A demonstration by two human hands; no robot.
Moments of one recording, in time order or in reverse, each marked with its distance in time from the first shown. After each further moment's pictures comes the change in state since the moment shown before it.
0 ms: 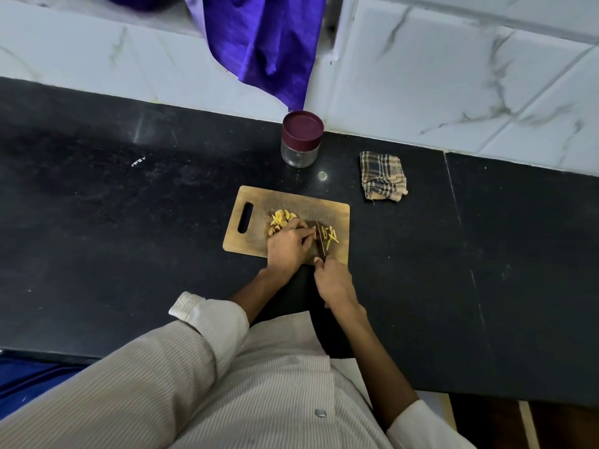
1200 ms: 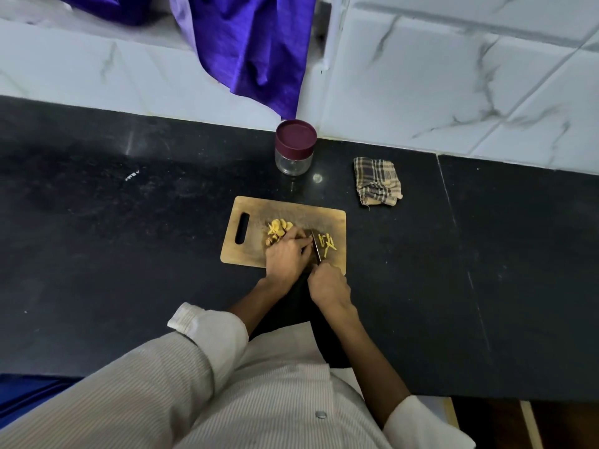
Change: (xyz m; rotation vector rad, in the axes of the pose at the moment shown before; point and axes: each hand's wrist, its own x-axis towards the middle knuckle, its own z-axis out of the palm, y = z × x) left_hand 0.001 0.003 0.000 0.060 -0.029 0.037; right_hand 0.013 -0.003 0.006 -0.109 0.054 0.042
